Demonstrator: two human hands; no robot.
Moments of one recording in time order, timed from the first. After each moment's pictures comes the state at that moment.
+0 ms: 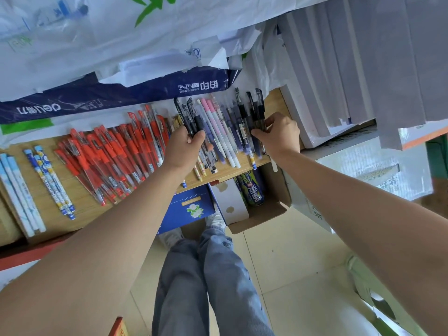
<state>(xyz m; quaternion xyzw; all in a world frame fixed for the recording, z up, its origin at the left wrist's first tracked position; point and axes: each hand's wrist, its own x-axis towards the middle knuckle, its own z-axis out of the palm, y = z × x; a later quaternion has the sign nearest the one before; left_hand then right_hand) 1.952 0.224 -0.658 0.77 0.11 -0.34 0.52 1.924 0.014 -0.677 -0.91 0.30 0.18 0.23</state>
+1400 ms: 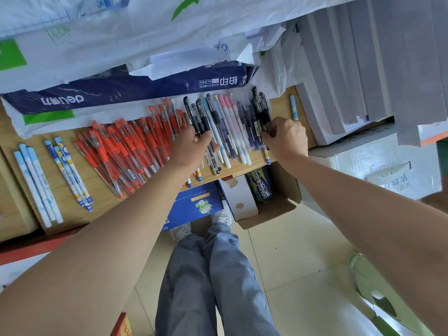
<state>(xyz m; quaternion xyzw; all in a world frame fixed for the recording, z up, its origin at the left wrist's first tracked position) 1.951 0.256 -0.654 0.77 0.14 -0.36 0.51 1.916 0.043 -0.664 -0.95 0.22 0.17 0.15</state>
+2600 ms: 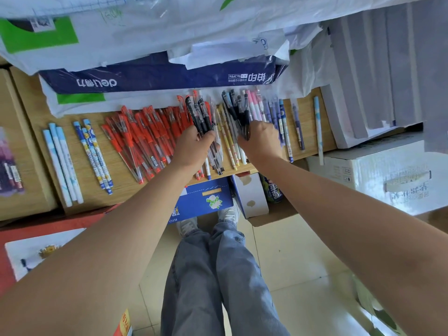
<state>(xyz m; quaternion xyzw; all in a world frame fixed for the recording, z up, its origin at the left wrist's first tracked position) 1.942 0.300 -0.648 0.76 0.17 -0.35 0.53 1.927 0.139 -0.665 -0.94 0.18 0.24 0.18</state>
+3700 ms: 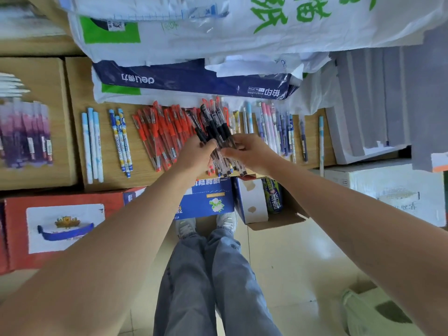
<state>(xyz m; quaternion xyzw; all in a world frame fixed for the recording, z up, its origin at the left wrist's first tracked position) 1.915 0.324 -0.606 0.72 0.24 -0.34 0.56 1.918 0.168 -0.613 -0.79 0.07 0.38 0.47</state>
